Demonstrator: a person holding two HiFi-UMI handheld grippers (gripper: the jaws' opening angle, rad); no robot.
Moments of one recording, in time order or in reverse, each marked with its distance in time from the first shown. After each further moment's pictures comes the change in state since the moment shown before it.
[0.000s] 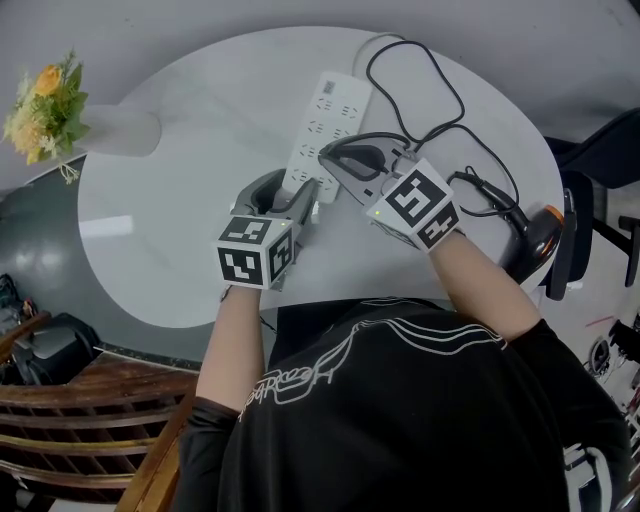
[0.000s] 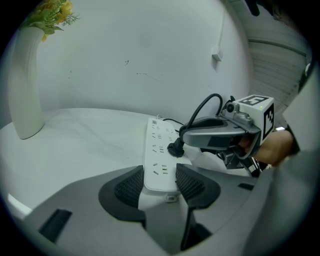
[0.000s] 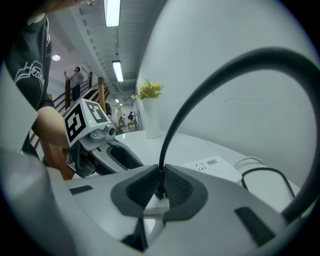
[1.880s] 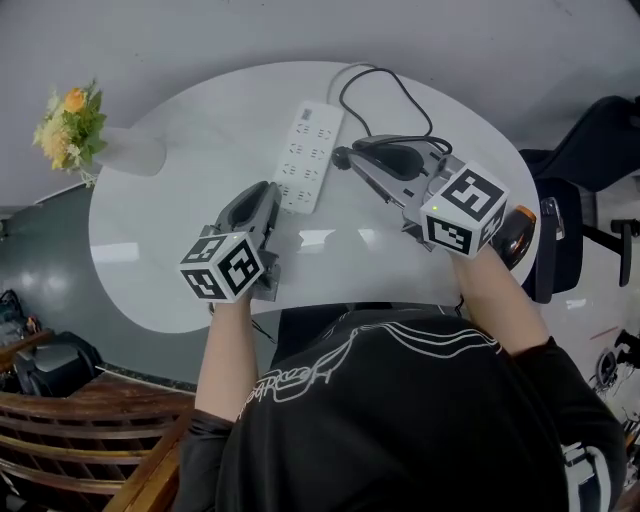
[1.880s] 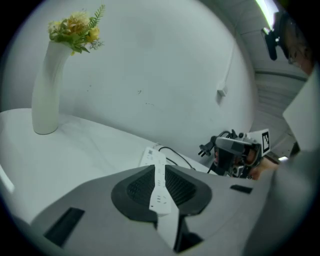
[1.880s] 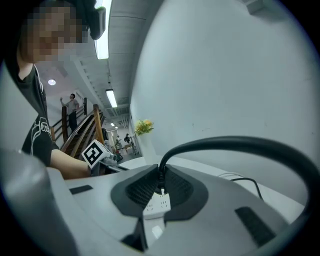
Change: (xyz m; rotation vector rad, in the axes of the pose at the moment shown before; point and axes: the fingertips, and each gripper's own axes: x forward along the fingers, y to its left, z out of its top) left arm -0.052 -0.020 0.054 -0.199 -0.248 -0.013; right arm -0.122 -0.024 0.062 0.178 -0.213 -0.001
